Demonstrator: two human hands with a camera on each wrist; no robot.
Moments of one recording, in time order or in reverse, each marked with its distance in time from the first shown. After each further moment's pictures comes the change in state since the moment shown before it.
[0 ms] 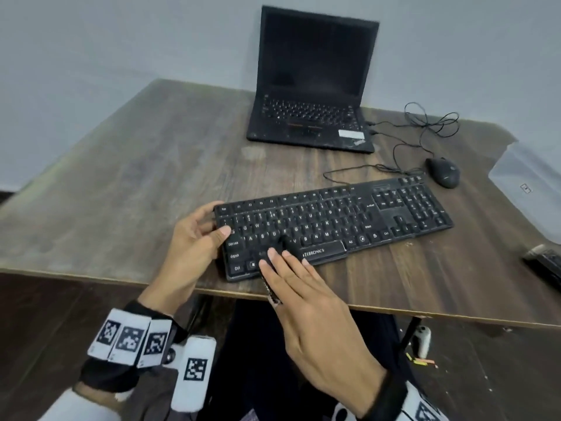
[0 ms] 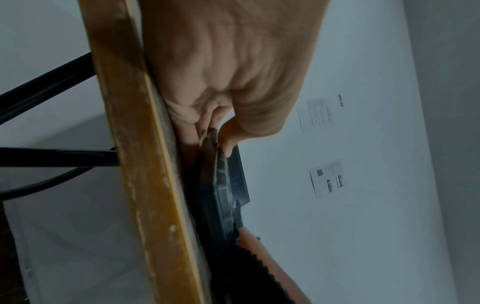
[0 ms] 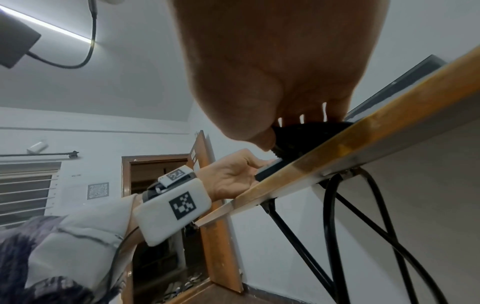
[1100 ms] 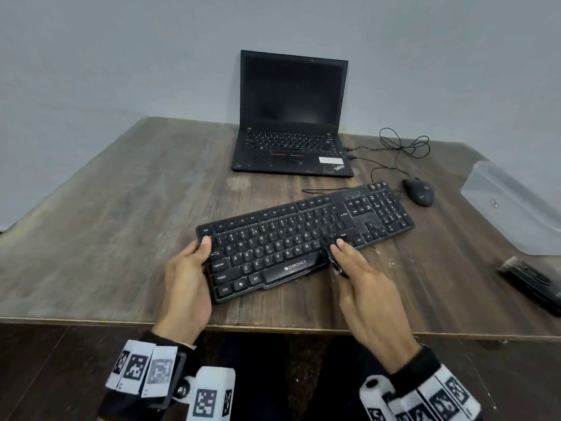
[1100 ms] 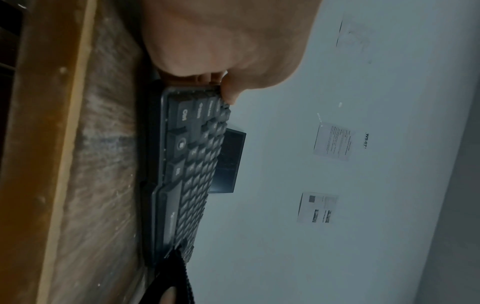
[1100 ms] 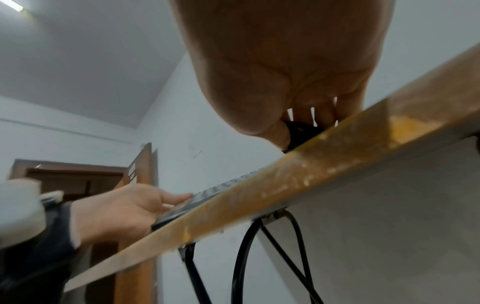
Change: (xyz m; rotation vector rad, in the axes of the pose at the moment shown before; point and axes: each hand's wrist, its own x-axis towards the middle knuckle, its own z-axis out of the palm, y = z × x) left_hand -0.001 0.014 0.031 -0.451 0.167 -0.198; right_hand 0.009 0.078 -0.050 0.020 0.255 0.425
